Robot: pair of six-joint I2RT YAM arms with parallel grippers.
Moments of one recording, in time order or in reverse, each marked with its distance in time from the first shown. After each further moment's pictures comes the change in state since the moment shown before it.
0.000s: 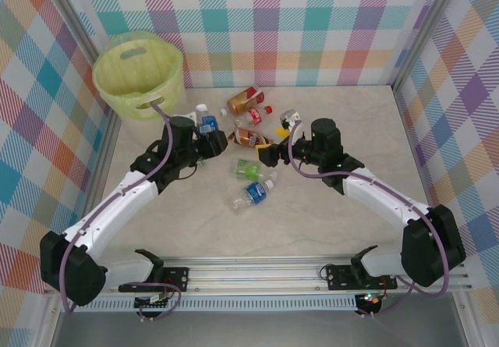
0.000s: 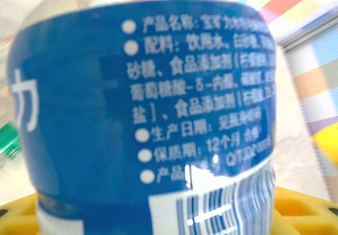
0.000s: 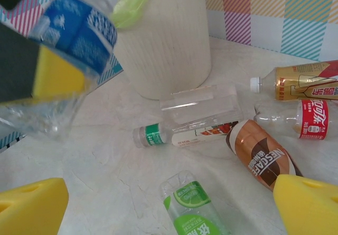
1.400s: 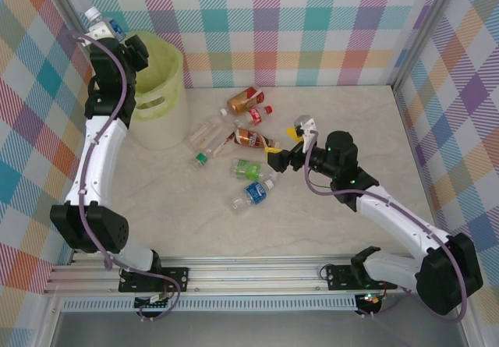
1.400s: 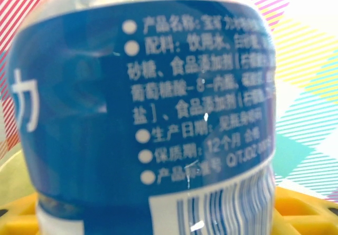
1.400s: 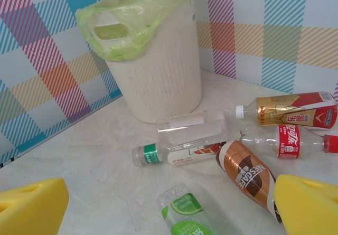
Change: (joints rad) left arm 0.490 0.346 0.647 0.113 -0.314 0.290; right arm 0.000 -0.209 -0.134 0.072 0.072 0.013
